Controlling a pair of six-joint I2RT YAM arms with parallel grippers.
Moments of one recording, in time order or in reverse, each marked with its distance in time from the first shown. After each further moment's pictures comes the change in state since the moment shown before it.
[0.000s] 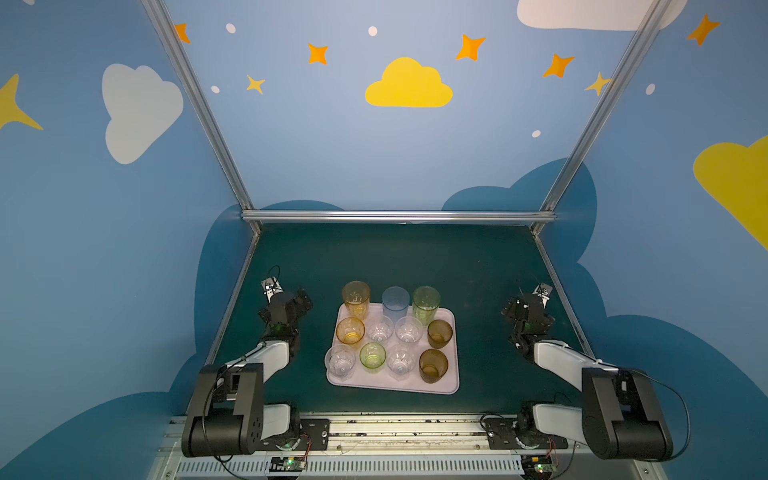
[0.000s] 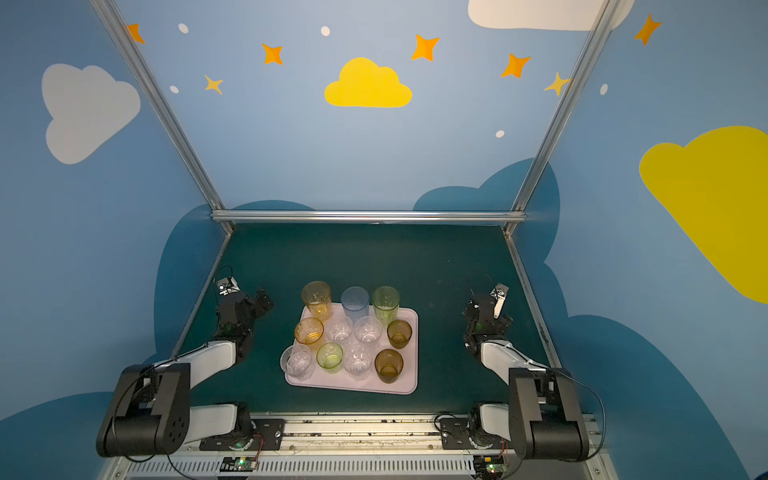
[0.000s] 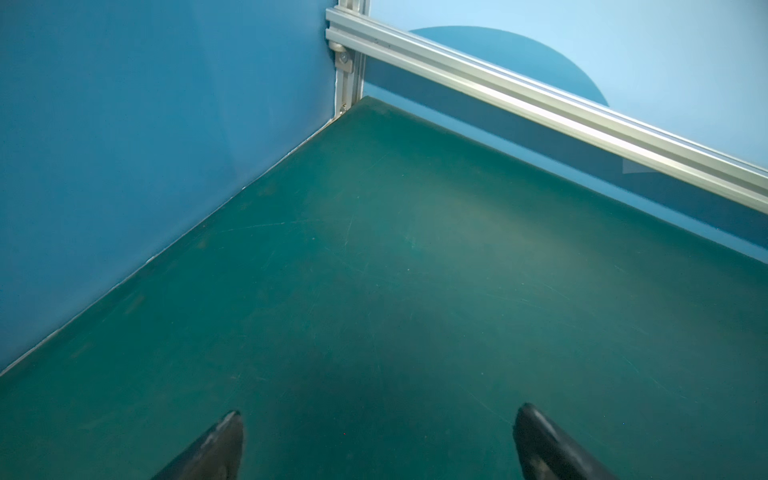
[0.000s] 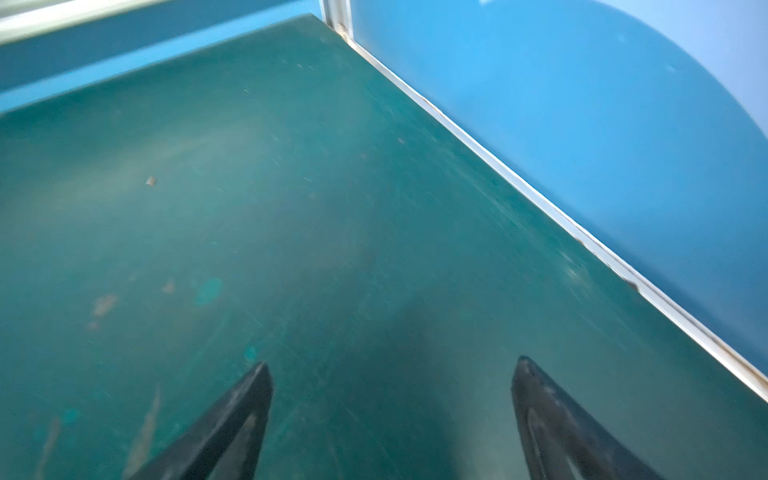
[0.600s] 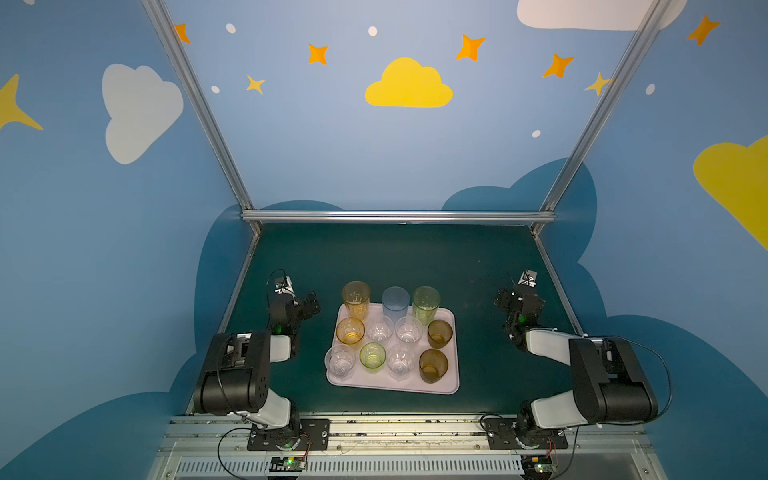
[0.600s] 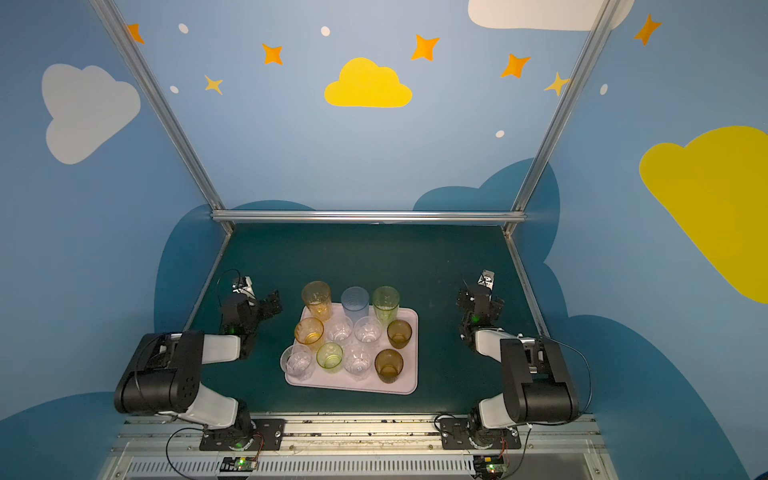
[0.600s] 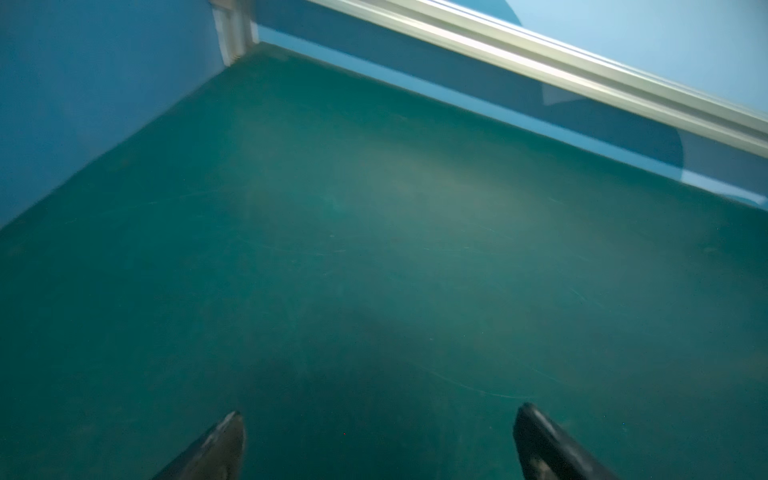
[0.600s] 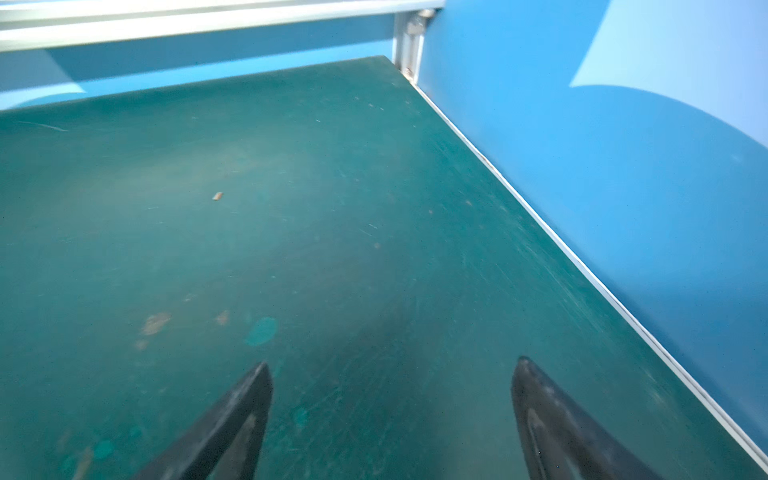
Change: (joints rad) left arm 0.045 0.219 0.006 0.213 0.301 0.106; right arm 0.019 0.165 0.053 0.233 -0.089 -0.192
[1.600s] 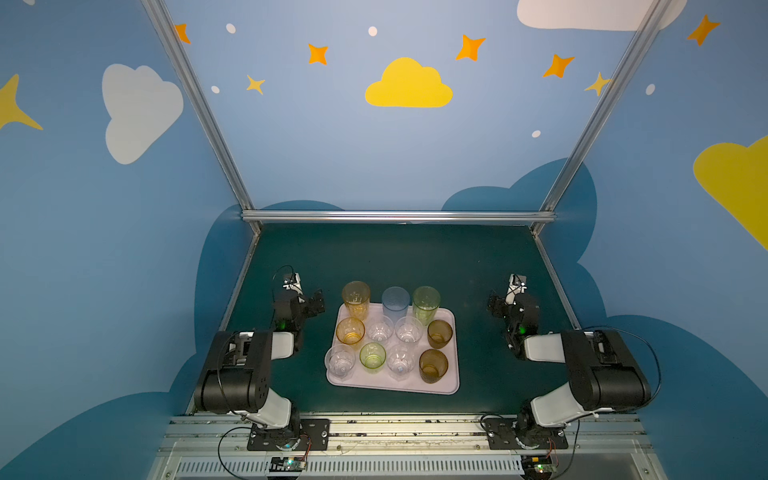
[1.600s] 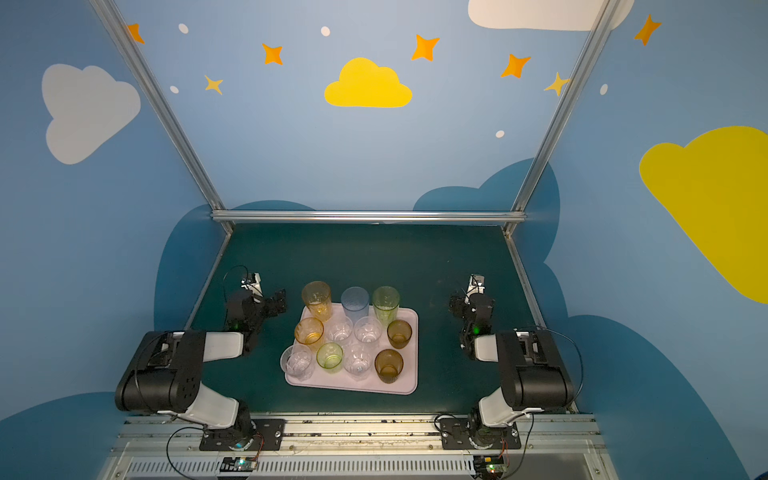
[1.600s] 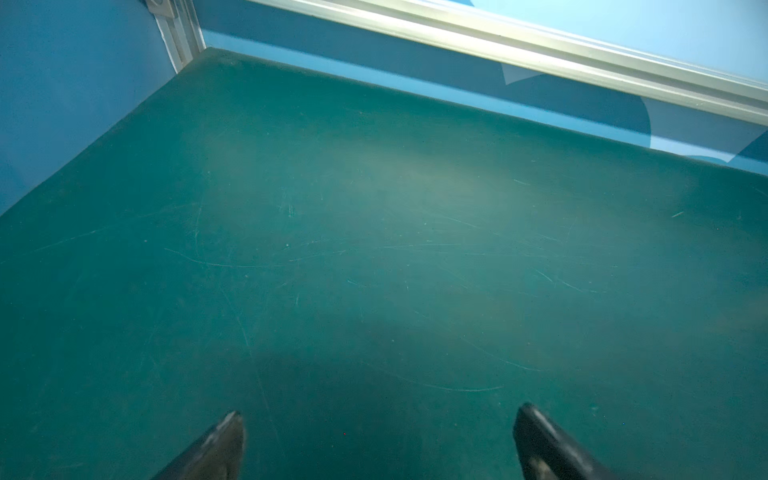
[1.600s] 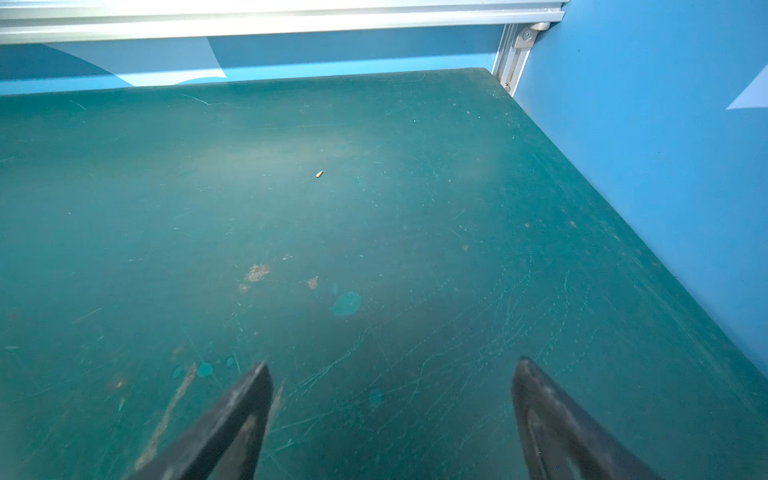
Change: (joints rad) left arm -0.047 0.000 0.025 -0.035 -0.014 0.050; right arm -0.021 0.077 -0.088 0.234 -0.244 -0.093
